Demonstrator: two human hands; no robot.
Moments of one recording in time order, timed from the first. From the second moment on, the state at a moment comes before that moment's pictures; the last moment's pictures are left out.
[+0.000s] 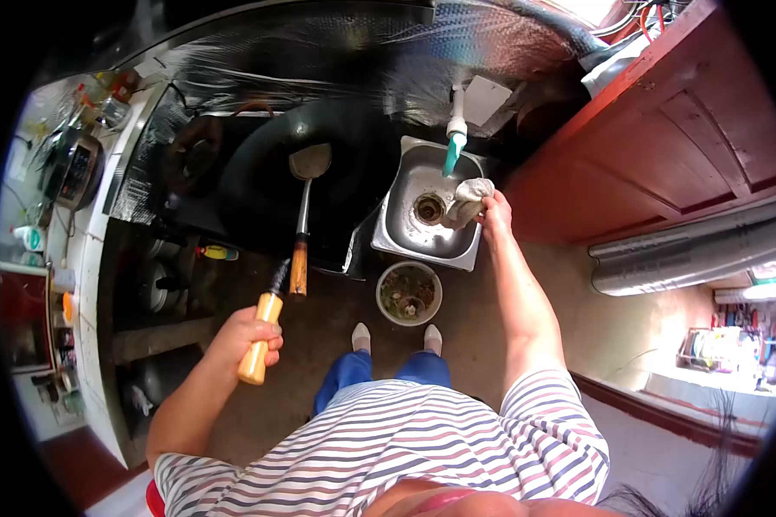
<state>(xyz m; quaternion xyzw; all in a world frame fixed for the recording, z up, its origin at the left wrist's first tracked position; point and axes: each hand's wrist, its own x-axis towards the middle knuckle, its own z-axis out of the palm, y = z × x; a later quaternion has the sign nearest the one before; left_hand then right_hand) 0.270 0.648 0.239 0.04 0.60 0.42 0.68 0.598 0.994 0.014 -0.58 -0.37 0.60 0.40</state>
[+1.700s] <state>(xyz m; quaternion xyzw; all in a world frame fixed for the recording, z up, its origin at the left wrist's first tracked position) 0.414 0.708 -0.014 0.22 0.63 0.23 0.71 0.613 1.014 0.008 -0.53 -0.35 0.68 0.36</state>
